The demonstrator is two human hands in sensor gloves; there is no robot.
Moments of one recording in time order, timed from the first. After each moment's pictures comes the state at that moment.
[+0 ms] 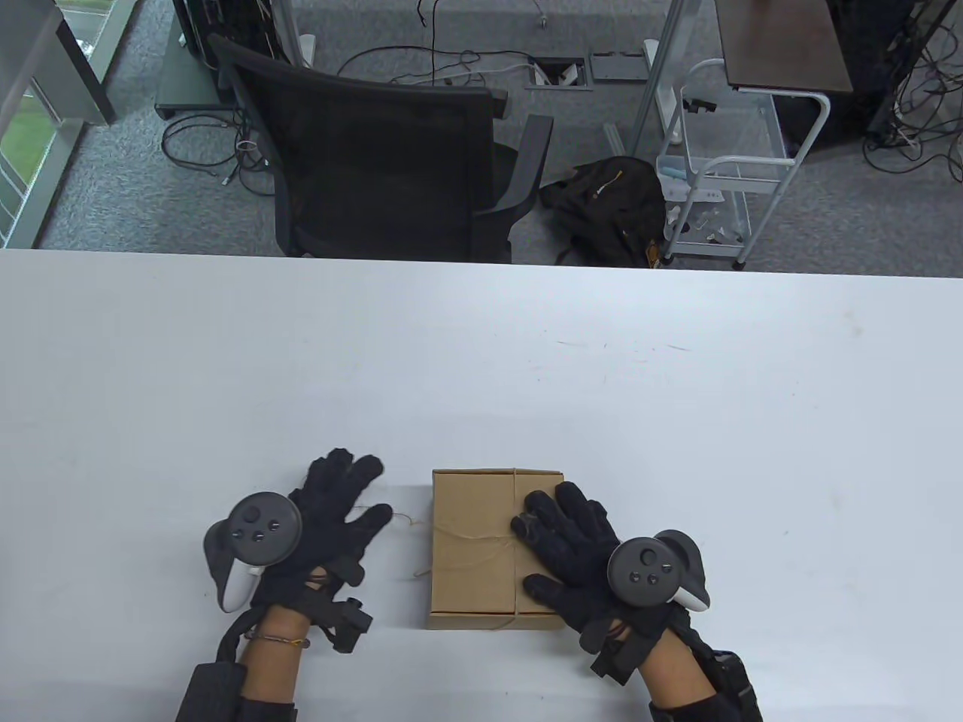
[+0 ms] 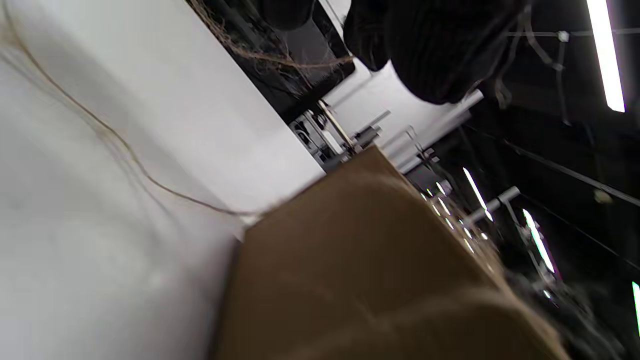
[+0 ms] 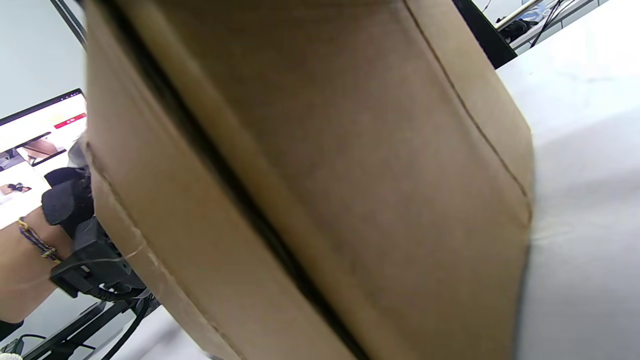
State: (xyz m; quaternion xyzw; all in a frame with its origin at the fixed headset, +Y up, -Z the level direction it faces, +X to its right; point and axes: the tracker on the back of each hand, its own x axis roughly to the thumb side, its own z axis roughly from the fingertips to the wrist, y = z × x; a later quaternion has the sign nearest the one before) left_hand -0.196 -0.738 -0.189 -0.03 -0.09 0.43 0.90; right_hand 0.148 -0.748 -0.184 0.32 0.06 0.88 0.35
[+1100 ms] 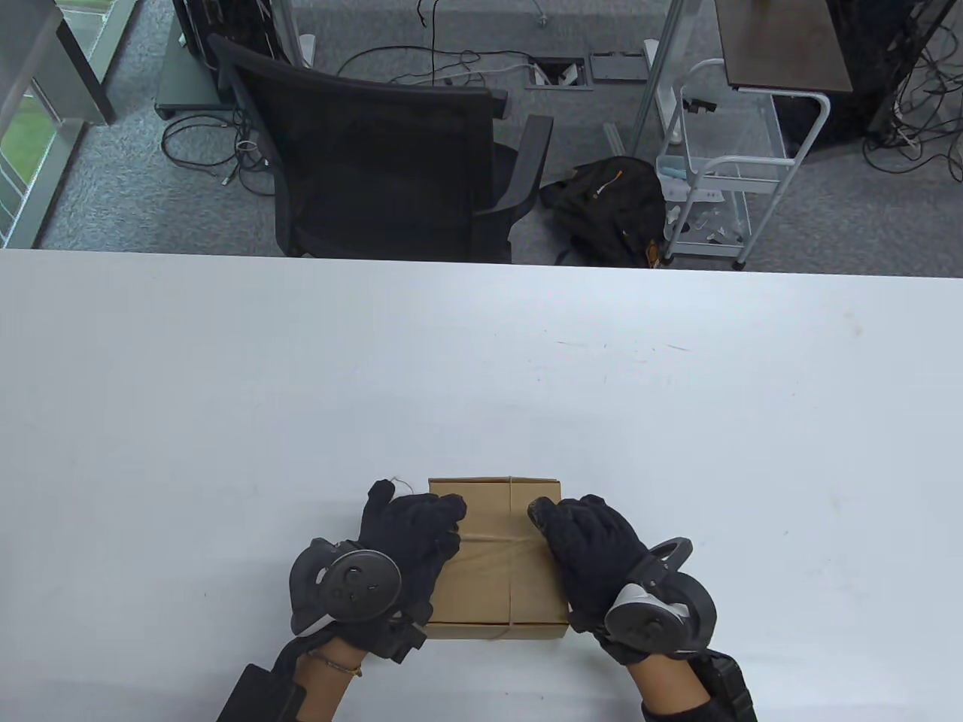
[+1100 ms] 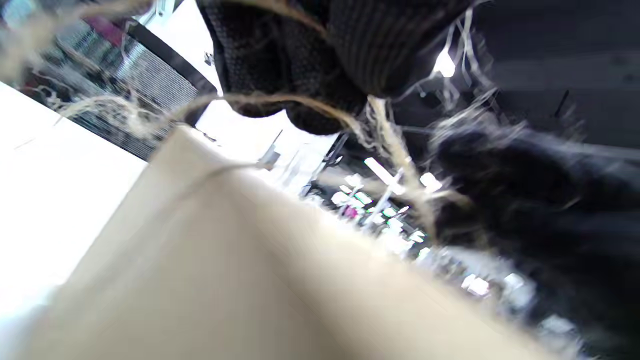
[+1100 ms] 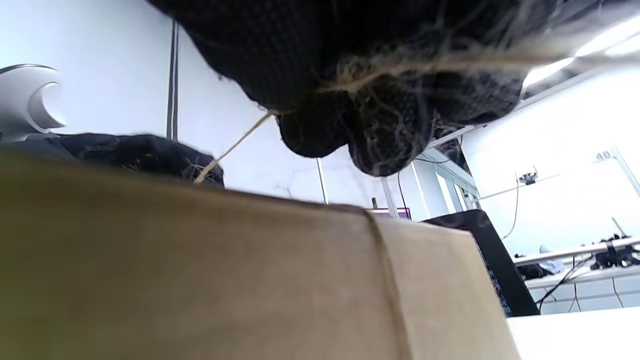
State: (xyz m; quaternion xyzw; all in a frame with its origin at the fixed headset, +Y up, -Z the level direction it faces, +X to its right) left_hand -0.132 -0.698 -0.159 0.10 -0.23 0.35 0.90; right_hand 0.143 -0.699 -0.162 0.31 -0.24 0.88 0.26
